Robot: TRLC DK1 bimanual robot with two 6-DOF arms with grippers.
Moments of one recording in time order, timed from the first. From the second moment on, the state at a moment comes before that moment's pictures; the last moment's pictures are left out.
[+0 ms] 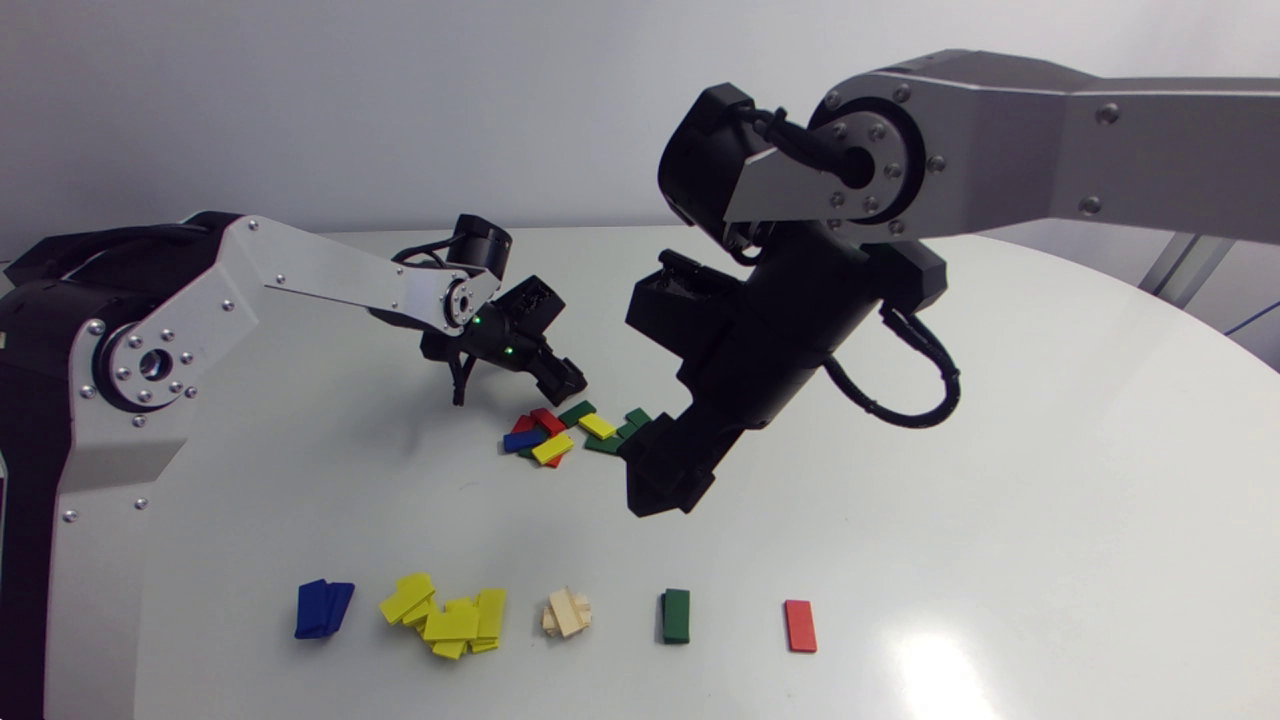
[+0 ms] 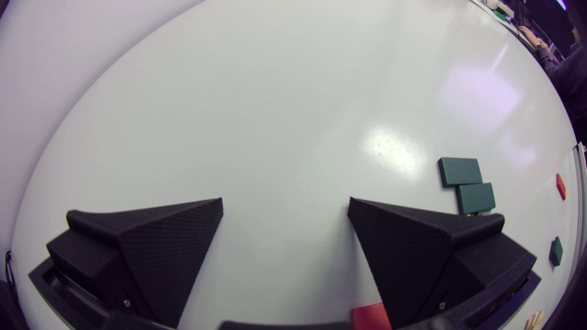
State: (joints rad) left arm -0.26 2.33 1.61 -0.20 0.29 0.55; right arm 0.68 1.64 1.43 -1.00 -0.31 -0.22
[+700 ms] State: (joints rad) left arm -0.25 2.12 1.40 -0.21 0.29 0.64; right arm 0.70 1.64 1.42 -0.96 -0.31 -0.22
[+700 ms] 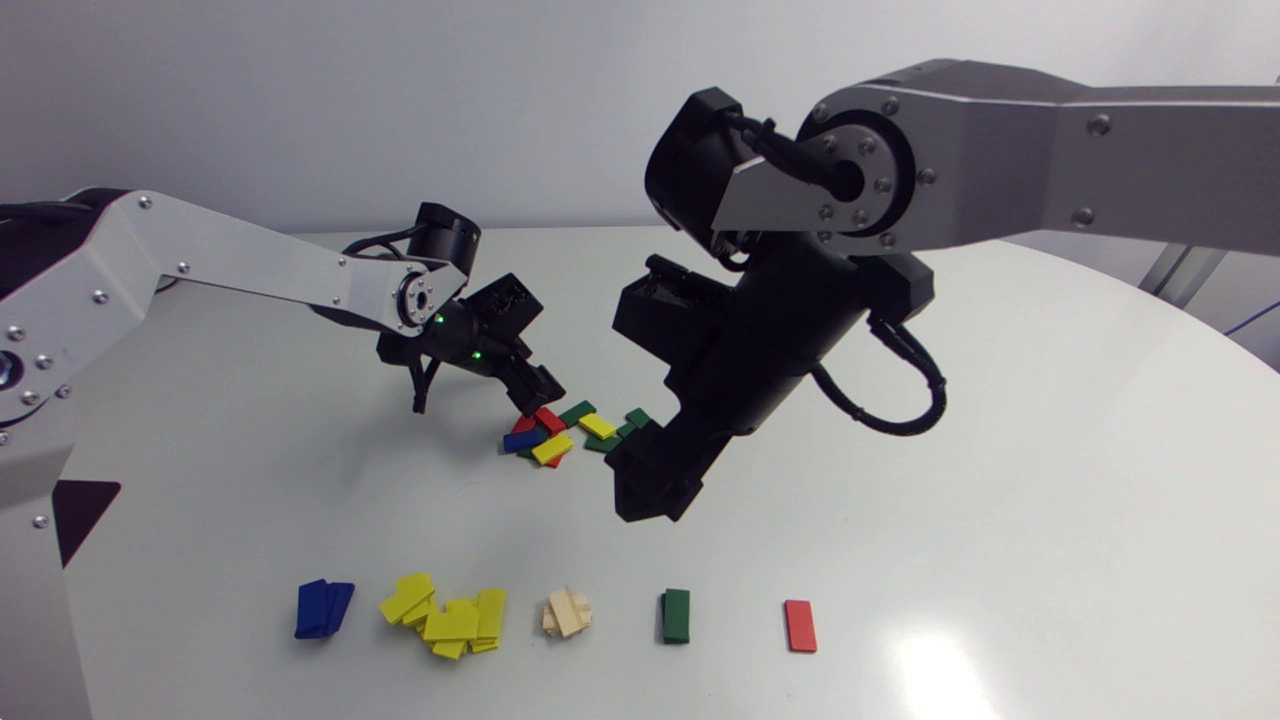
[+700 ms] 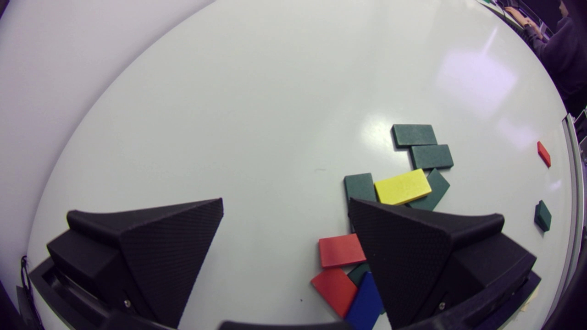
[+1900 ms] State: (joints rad) left arm -0.31 2.16 1.40 -0.24 0.29 0.71; right arm 0.70 1.64 1.42 -0.96 -0.31 -0.22
